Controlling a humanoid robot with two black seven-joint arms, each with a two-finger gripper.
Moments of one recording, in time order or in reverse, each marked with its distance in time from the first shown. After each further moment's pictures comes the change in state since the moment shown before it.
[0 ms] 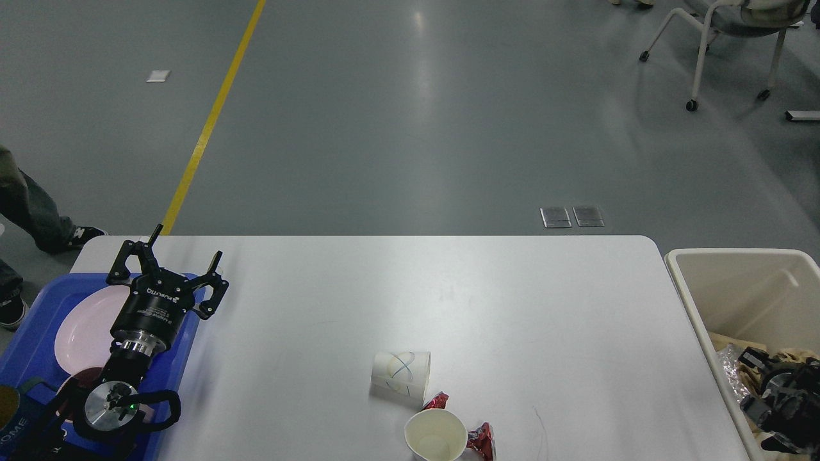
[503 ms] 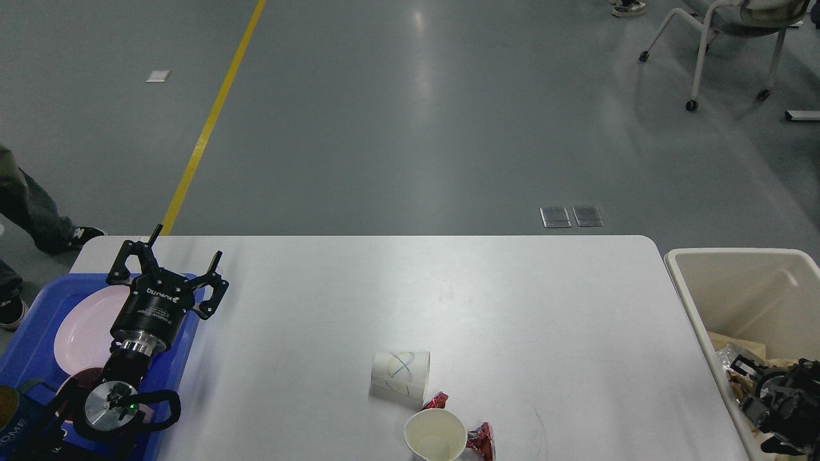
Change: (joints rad) left arm 0.000 0.000 0.000 0.000 0.000 0.000 0.000; right arm 0.000 0.008 -0.029 -0.014 0.001 0.110 -0.001
